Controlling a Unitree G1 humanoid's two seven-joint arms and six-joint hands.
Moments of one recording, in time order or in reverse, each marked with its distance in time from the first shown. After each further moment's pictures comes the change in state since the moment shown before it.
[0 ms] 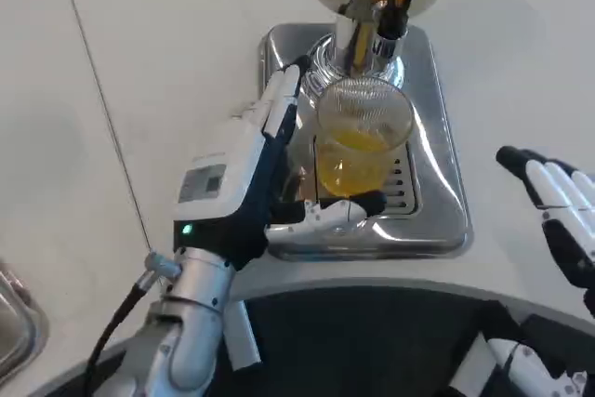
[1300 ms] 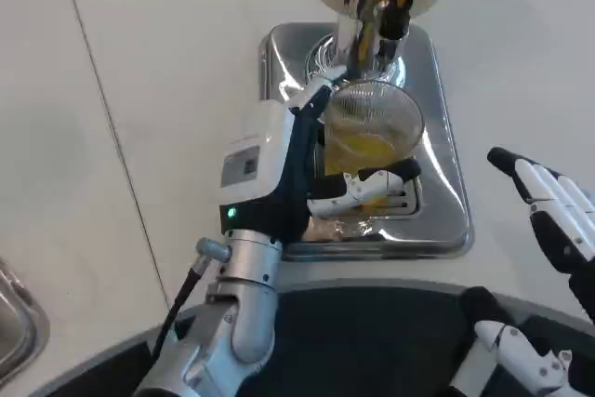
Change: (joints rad) left arm -0.212 -0.132 -0.067 0.377 -0.037 -0.090 0.259; right arm -0.085 0.035 0.048 -0.034 -0.009 0.166 0.119
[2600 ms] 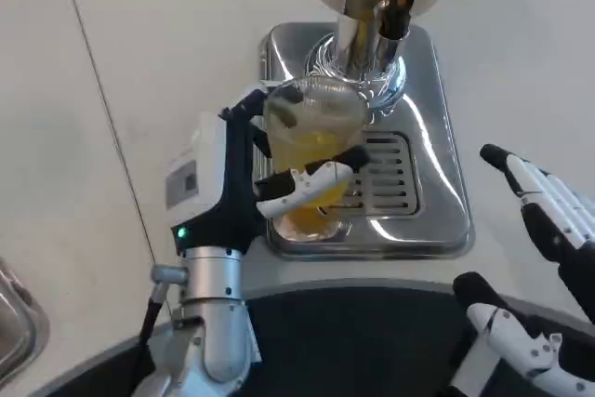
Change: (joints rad) left arm 0.167 0.035 0.081 -0.272 -0.081 0.113 0.001; right arm -0.068 -0.005 0.042 0.002 0.005 0.098 0.045
